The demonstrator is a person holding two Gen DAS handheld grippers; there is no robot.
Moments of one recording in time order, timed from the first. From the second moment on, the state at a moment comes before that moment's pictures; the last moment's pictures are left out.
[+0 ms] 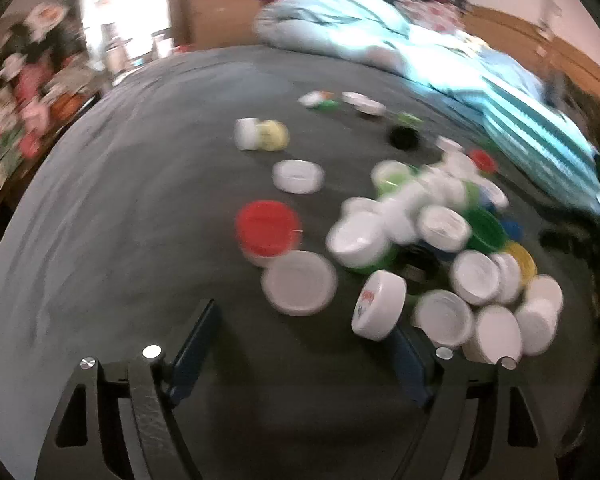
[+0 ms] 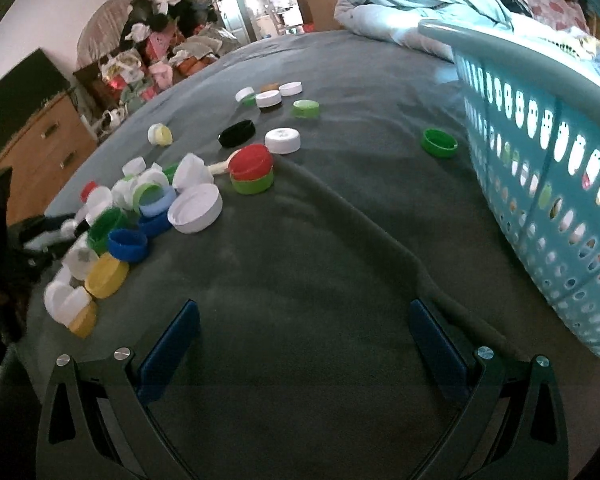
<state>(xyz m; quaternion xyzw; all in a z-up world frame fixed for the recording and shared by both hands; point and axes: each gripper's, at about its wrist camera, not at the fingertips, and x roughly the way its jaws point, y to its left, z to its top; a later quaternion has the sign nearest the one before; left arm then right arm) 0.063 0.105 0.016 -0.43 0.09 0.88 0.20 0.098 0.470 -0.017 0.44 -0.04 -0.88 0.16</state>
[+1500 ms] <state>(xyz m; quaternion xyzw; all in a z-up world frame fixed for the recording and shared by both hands) 0.057 0.052 0.023 -0.43 -0.03 0.90 0.10 0.090 0.468 0.016 0.47 -0.09 -0.87 0.13</state>
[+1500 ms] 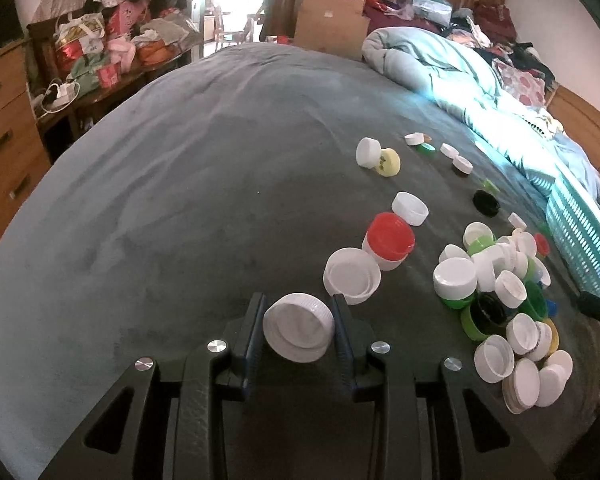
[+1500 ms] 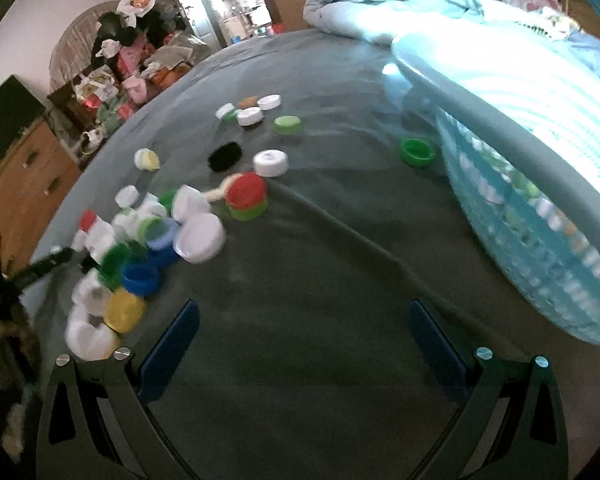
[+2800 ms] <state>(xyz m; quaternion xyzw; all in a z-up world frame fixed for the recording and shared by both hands) 0.077 0.068 0.061 -0.38 -0.01 0.92 0.10 0.075 0.422 0.069 0.44 -0.01 -0.88 0.20</state>
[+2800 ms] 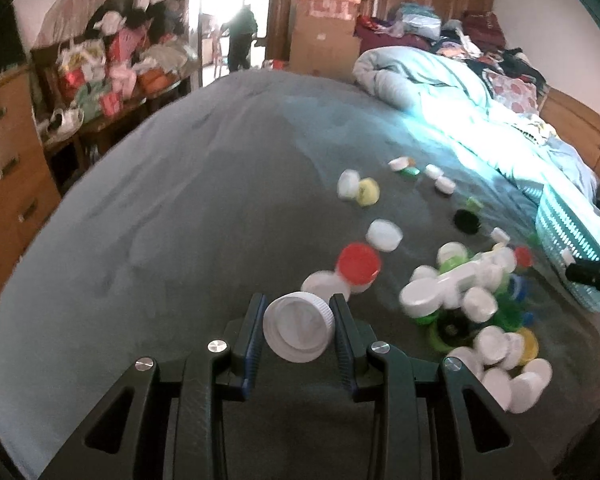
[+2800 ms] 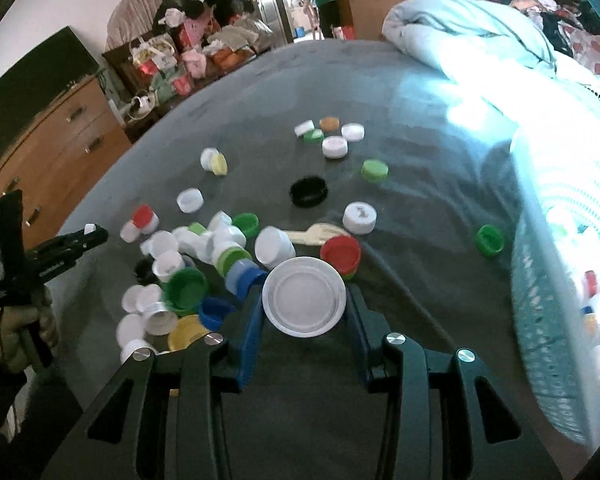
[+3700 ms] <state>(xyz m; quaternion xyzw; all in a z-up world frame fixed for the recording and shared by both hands) 0.057 0.418 0.217 -0.30 0.19 0.89 0.28 0.101 0.557 0.204 0.31 -0.05 -0.94 0.12</state>
